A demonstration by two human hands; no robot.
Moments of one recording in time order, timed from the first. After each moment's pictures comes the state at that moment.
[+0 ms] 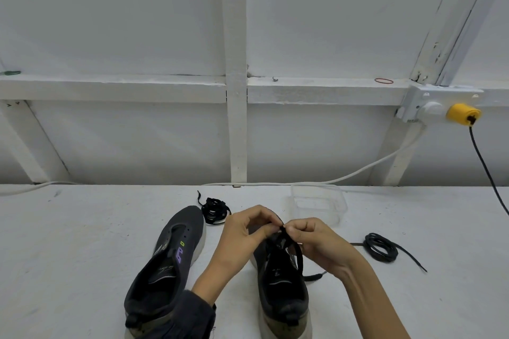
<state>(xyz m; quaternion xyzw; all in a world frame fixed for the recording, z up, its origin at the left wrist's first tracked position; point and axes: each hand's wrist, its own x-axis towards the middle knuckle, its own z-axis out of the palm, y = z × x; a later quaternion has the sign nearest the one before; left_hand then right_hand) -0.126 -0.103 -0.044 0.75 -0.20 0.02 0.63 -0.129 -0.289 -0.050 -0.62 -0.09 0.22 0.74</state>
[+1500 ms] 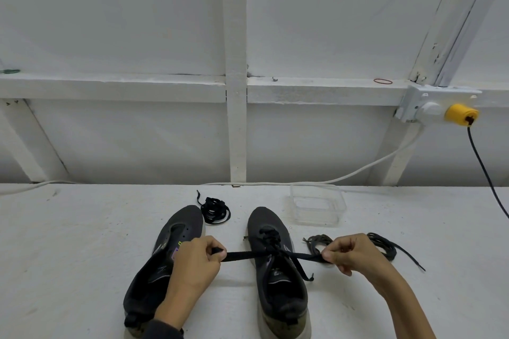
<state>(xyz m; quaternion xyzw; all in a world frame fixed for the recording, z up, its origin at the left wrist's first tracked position) -0.132 -0.039 -0.096 0.93 0.02 0.05 0.37 -0.139 -0.363 -0.091 -0.78 0.08 0.11 0.61</state>
